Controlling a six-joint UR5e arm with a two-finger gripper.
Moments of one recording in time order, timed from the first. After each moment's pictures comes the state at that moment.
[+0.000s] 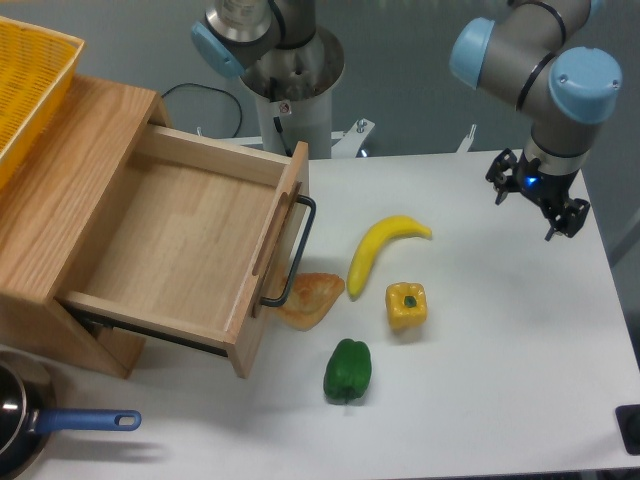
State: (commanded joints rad) arm 2.89 -1.92 -1.57 -1.18 1.60 1.65
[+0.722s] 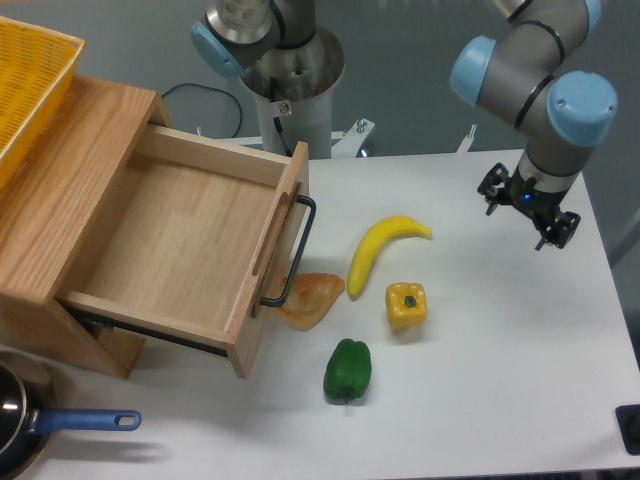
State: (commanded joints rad) arm 2.88 -1.98 -1.58 -1.18 1.59 1.44
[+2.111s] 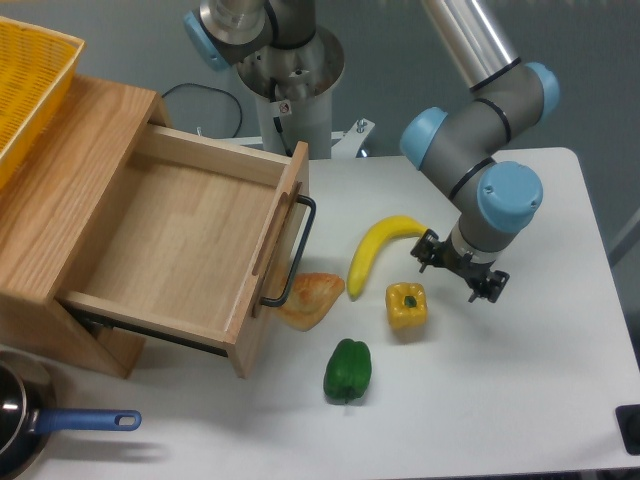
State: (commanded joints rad) arm 2.69 -2.06 -1.62 -1.12 1.51 1.24
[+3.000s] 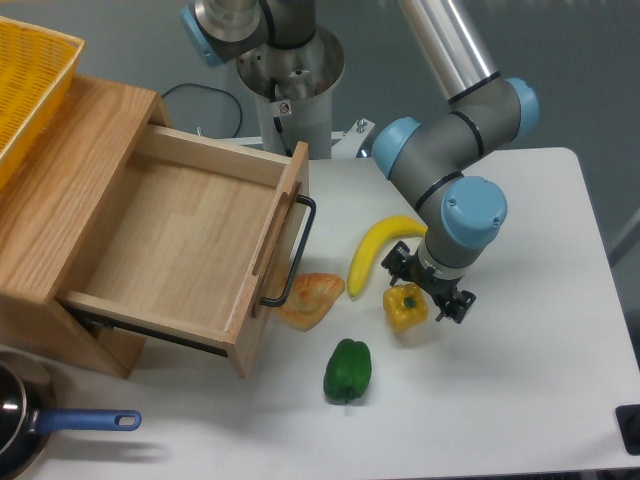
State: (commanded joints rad) arm 2.63 -2.07 -1.59 -1.12 1.50 1.31
